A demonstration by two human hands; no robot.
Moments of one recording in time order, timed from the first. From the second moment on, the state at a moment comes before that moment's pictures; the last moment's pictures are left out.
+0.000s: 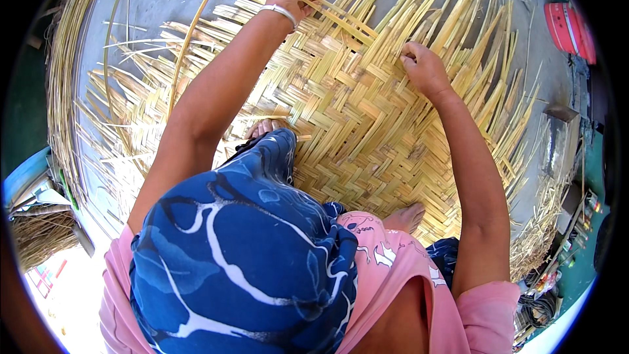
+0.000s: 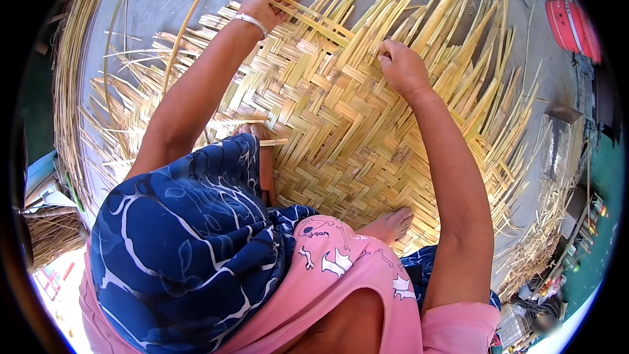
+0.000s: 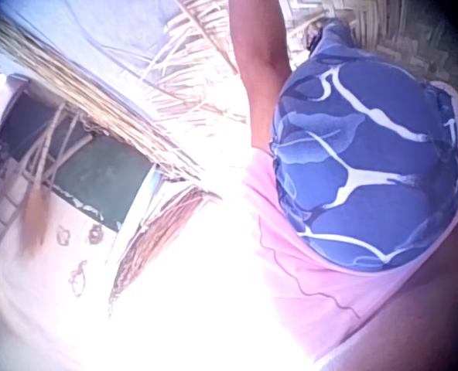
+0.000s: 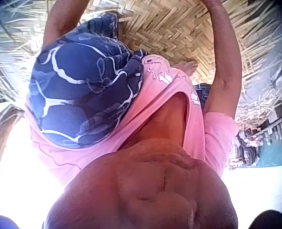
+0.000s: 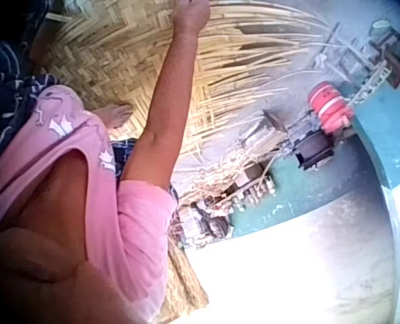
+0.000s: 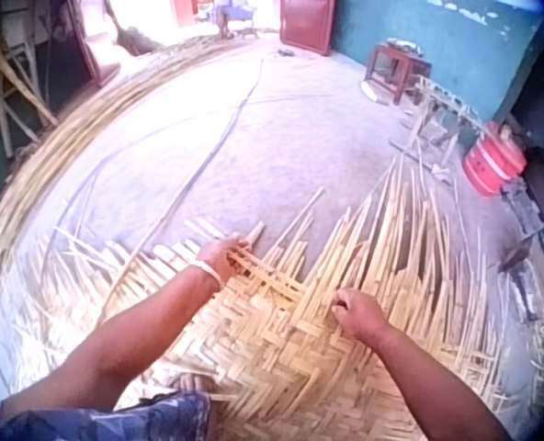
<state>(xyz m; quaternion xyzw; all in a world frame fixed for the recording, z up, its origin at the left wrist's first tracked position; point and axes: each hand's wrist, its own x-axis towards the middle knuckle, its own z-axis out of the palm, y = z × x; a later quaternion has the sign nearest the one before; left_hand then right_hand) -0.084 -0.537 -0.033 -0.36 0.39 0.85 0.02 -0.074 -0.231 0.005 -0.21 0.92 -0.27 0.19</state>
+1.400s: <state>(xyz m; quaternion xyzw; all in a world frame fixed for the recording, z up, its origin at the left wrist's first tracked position) -0.104 -0.507 -0.013 0.12 0.88 0.41 0.20 -0.066 -0.327 0.024 -0.07 0.92 -0.37 0.14</state>
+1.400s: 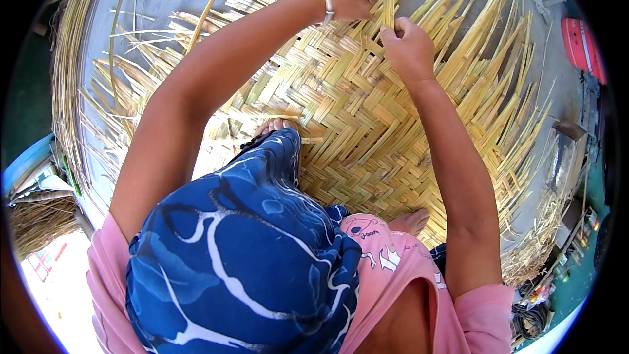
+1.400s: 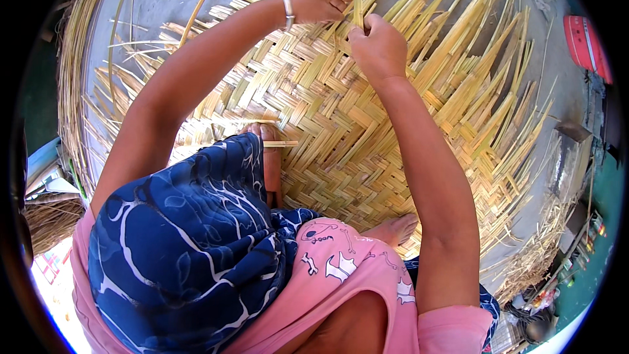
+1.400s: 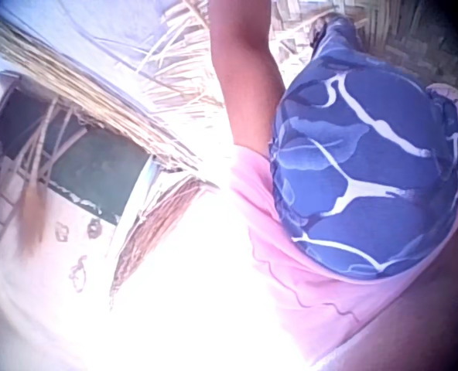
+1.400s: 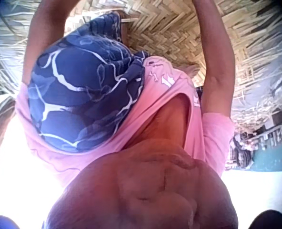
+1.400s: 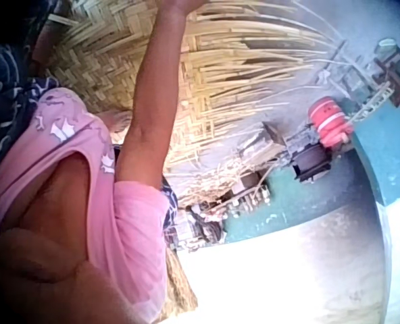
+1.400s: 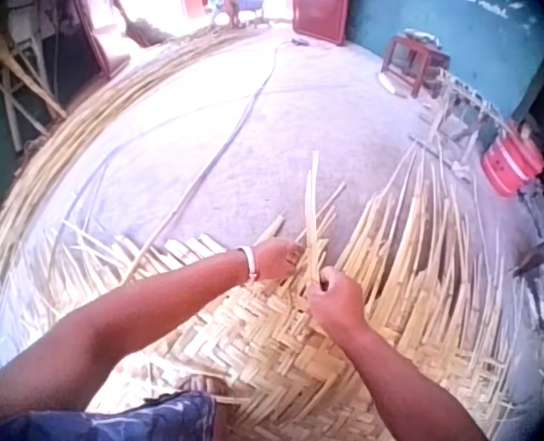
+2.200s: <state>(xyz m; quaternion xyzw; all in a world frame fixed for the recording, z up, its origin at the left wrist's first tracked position) -0.110 -0.494 -0.035 -0.05 0.79 0.53 0.29 -0.055 -0.323 0.013 0.00 0.86 -0.49 0.13</state>
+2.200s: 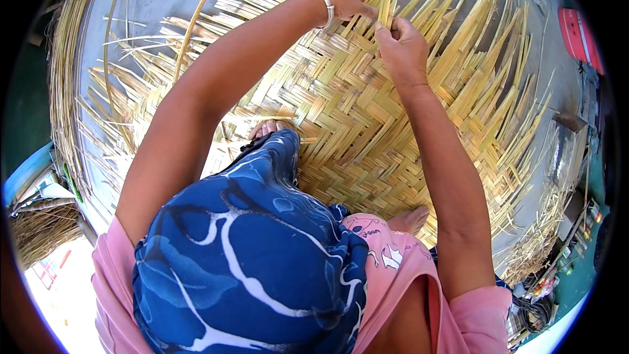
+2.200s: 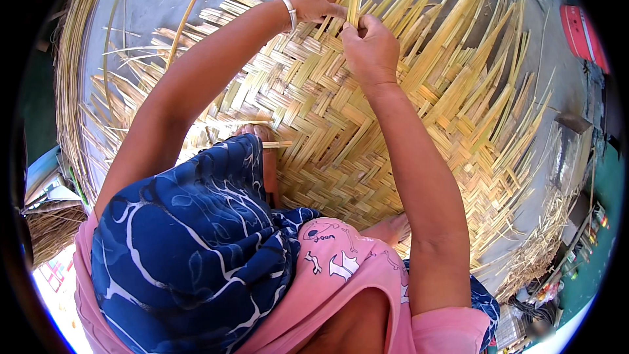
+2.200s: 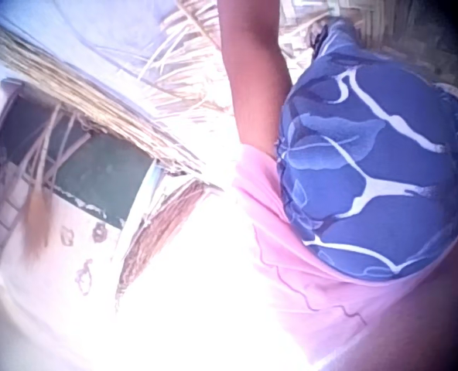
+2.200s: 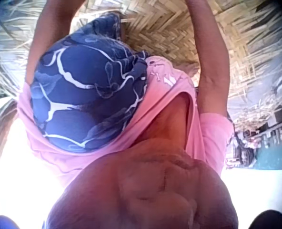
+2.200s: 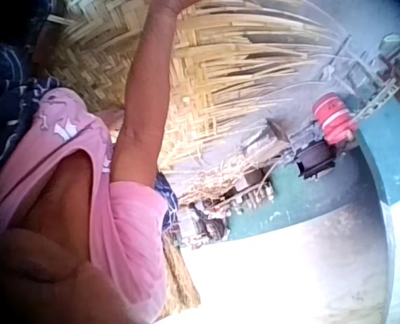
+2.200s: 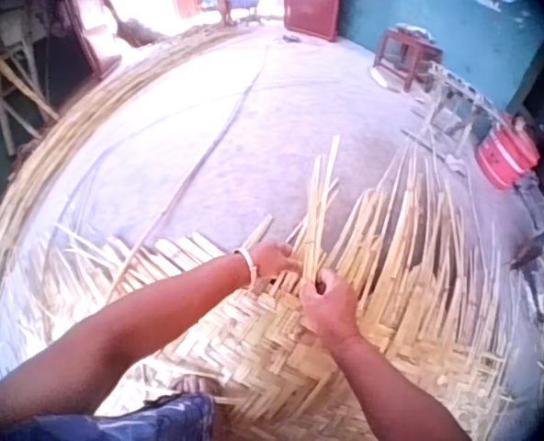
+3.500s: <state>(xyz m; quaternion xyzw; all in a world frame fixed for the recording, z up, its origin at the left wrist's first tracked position) -0.086 -0.512 -0.034 -0.02 0.58 0.77 0.27 -0.083 -0.322 -0.020 -0.12 0.90 -0.37 0.20</state>
